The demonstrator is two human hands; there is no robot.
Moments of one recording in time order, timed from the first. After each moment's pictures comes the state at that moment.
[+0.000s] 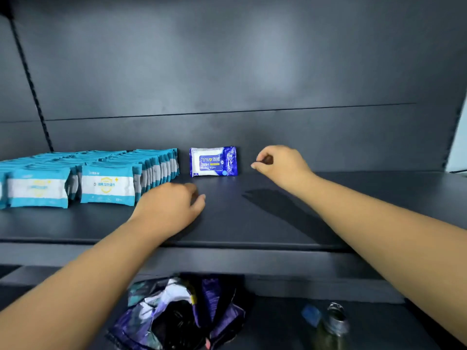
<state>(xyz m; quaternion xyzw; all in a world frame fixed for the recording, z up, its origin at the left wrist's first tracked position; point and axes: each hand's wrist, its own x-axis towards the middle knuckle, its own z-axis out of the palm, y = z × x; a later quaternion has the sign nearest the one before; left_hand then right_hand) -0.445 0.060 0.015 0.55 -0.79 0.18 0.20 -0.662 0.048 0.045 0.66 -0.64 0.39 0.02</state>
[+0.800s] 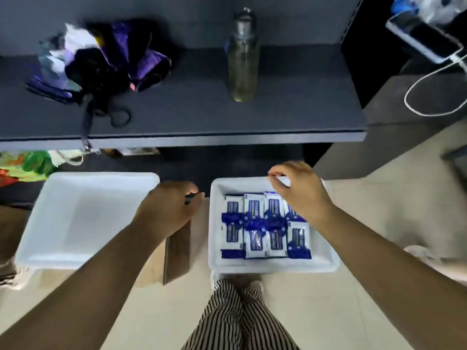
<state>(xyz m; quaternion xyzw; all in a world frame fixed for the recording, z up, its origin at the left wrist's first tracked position) -0.537 0.372 -0.341 0.54 -0.82 -0.21 0.01 -0.777 0.426 -0.371 0.64 -0.70 0.27 -0.17</state>
